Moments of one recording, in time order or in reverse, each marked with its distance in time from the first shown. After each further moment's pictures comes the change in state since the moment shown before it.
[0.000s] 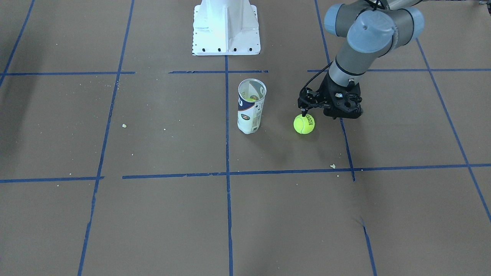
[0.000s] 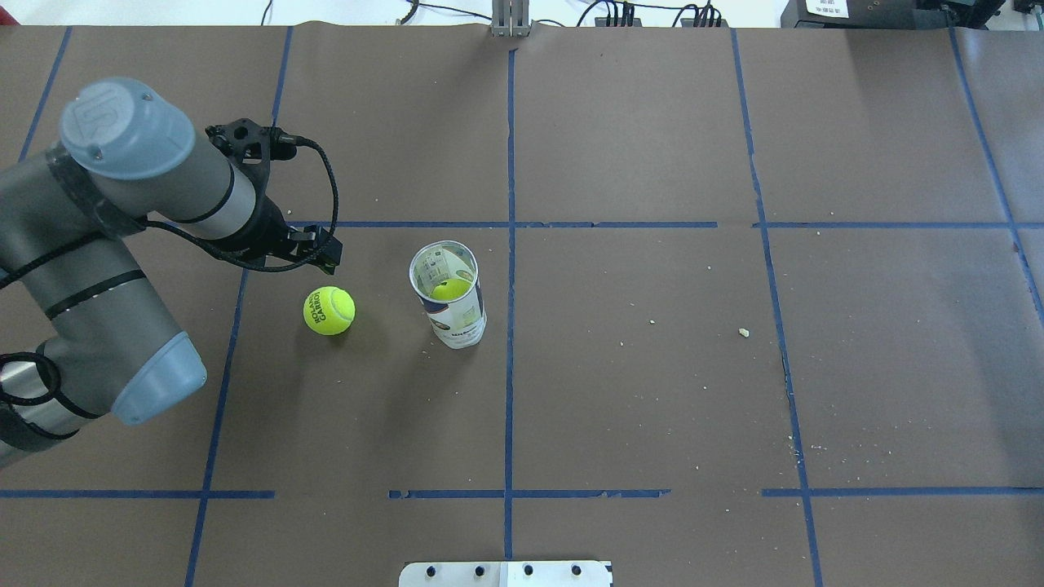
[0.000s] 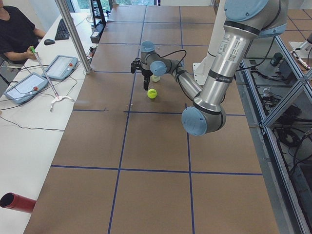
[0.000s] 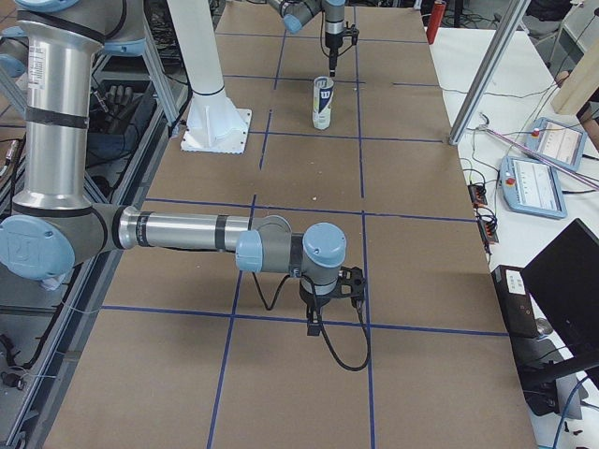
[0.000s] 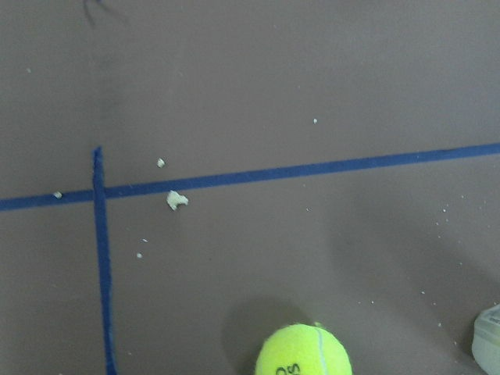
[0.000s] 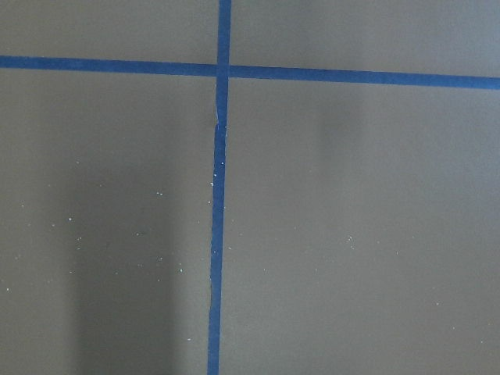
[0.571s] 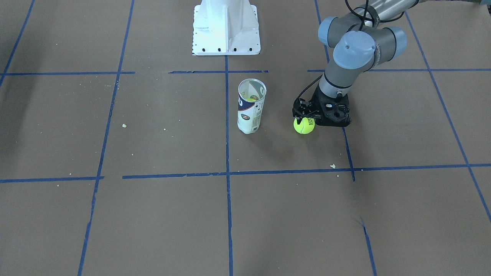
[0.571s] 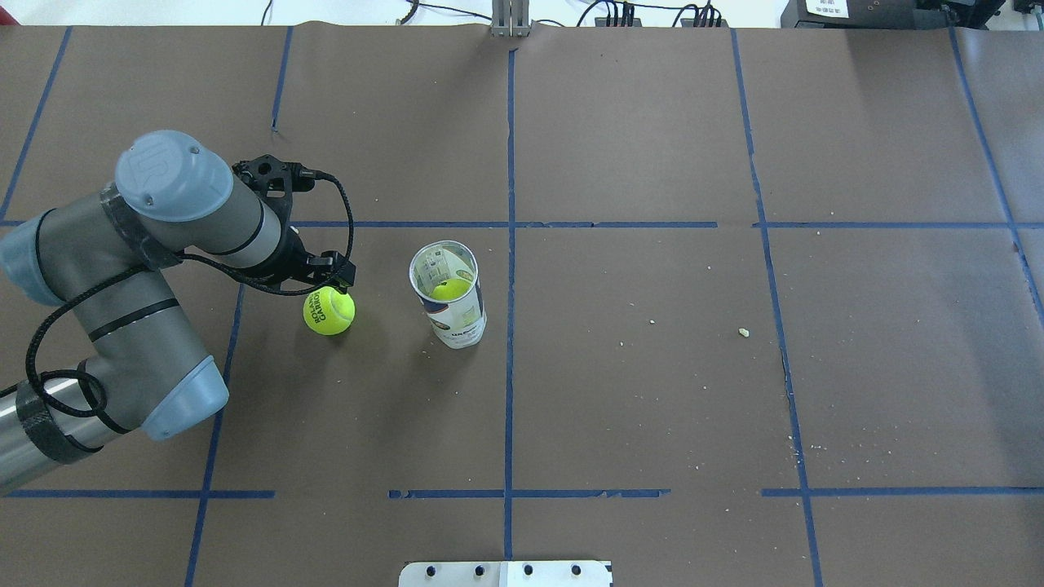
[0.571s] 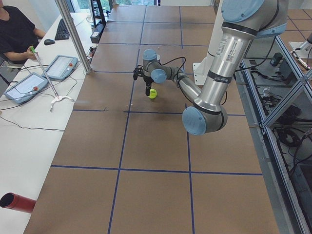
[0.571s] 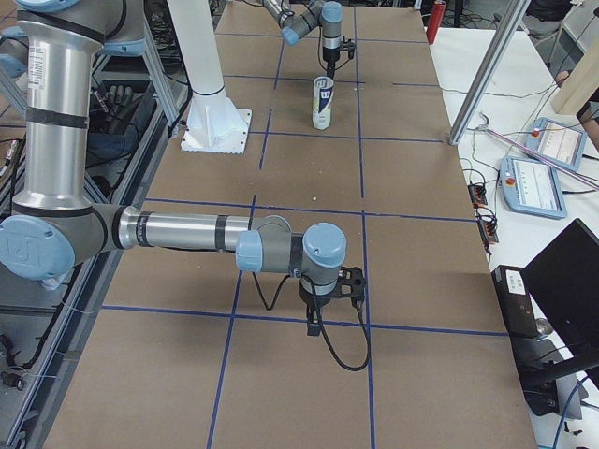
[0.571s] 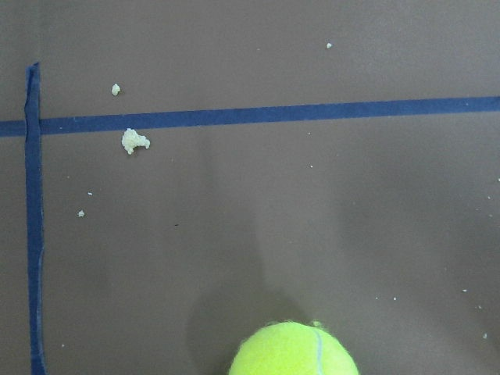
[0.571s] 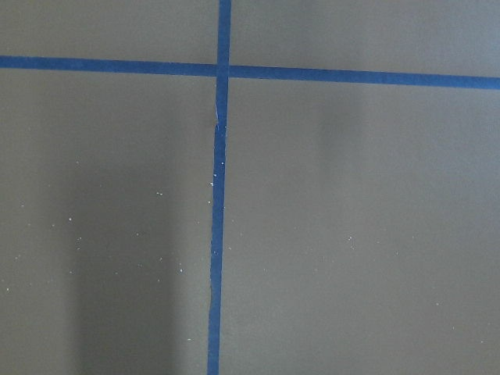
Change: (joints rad) left arm 0.045 0.008 0.096 -0.108 0.031 -0.039; right arm 0.000 0.000 0.000 0.000 0.000 0.000
